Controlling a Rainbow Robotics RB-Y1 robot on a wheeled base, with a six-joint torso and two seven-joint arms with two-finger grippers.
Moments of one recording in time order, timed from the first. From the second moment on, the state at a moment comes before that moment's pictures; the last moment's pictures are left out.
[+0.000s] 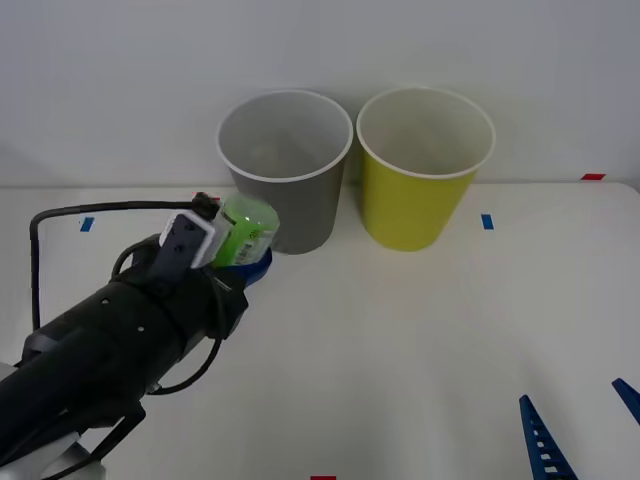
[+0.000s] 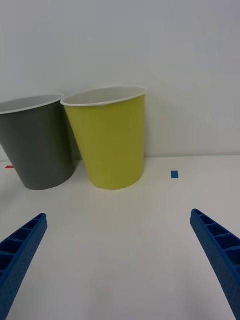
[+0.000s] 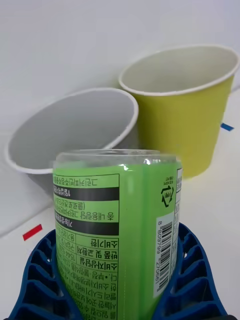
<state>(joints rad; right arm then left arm) 1.12 -0.54 0.19 -2.30 -0.19 -0.54 1.42 0.08 0.69 -0.41 -2.58 0.06 0.84 -1.33</state>
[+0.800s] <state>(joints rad) 1.12 -0.54 0.19 -2.30 -0.19 -0.54 1.42 0.05 0.55 -0.06 -2.62 0.49 0.89 -1.41</state>
